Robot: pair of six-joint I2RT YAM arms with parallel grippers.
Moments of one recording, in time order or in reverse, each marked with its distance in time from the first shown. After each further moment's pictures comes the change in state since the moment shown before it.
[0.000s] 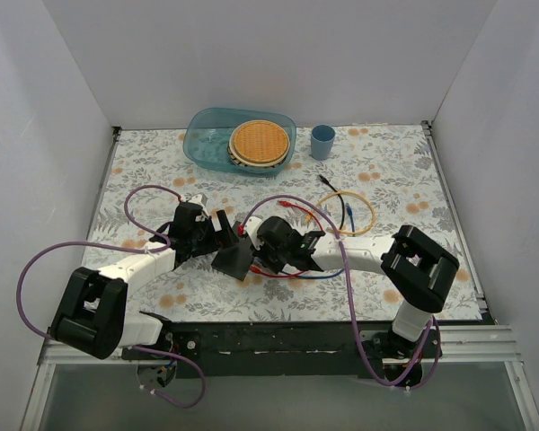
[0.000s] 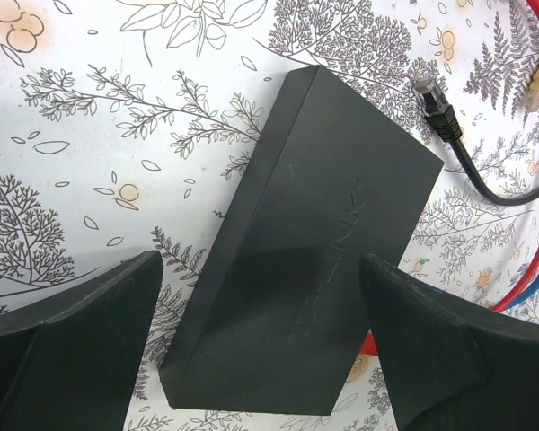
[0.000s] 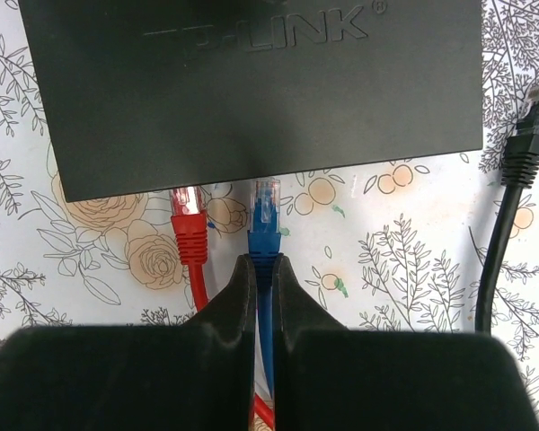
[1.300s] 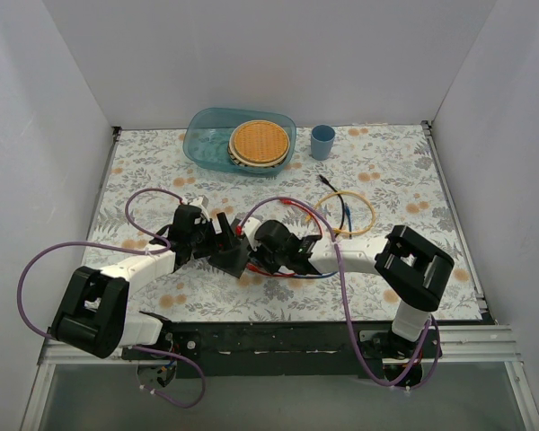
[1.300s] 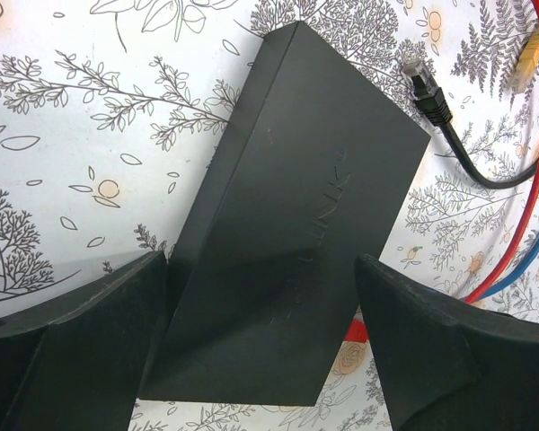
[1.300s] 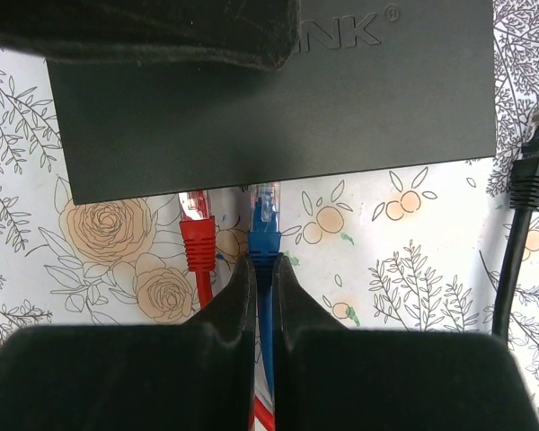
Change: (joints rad) left arm 0.004 0.007 -0.036 0.057 0.061 0.000; right arm 0.021 0.027 -0.015 0.095 0.034 0.034
